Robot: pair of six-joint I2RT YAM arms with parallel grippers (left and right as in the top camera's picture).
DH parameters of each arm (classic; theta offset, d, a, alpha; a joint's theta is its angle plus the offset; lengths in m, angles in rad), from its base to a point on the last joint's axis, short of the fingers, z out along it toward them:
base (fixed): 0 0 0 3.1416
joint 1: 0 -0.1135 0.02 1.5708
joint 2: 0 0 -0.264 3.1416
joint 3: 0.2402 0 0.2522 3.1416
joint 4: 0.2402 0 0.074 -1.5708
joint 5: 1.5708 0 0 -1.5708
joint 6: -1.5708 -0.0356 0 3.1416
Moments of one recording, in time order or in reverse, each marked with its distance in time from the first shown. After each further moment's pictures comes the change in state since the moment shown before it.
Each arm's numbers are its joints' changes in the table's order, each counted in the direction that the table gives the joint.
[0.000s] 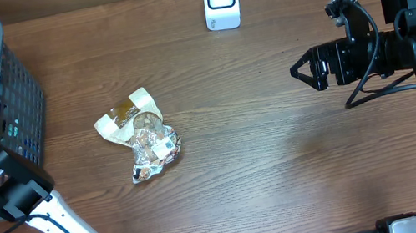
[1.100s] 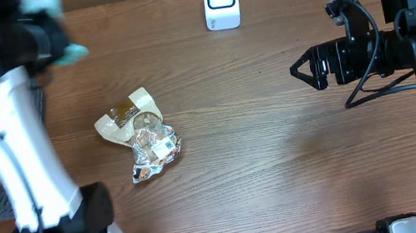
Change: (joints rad) left arm 0.550 -0.653 0.130 0.349 0.163 -0.264; right arm 0.000 0.000 0.000 -0.007 0.002 0.000
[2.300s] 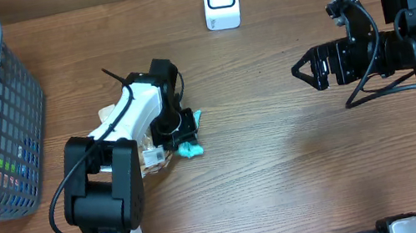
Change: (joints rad) left arm 0.348 0.021 -1.323 -0.646 0.120 0.077; right arm 0.000 0.000 0.000 0.008 0.026 0.000
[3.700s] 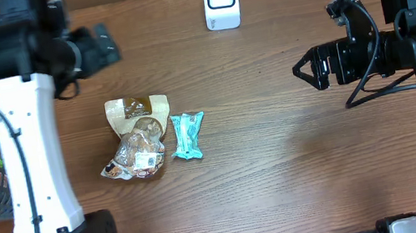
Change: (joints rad) left arm -0.306 -0.186 0.892 0.475 -0.107 -0.047; right arm 0.000 0.000 0.000 0.000 0.018 0.000
